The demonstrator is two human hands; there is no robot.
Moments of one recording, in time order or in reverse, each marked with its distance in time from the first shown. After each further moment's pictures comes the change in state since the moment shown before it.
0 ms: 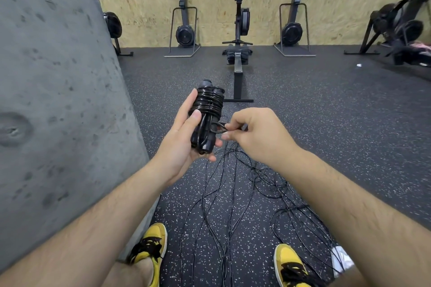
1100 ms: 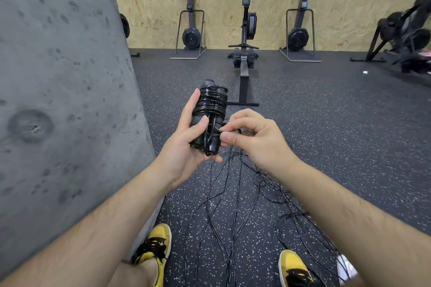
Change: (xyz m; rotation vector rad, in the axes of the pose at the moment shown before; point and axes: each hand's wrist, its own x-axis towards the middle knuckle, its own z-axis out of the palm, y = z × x) left_hand -0.013 0.013 -0.018 -0.172 -0.093 0.002; right_hand 0.000 -0.007 0.030 0.698 0.036 -0.108
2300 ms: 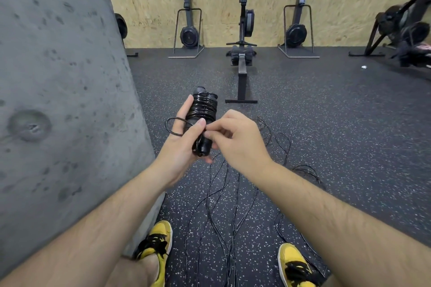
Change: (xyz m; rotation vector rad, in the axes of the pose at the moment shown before) left_hand 0.006 -0.026 -0.011 0.150 0.180 0.049; right_hand 0.001 0.016 0.028 -0.430 0.104 -0.096
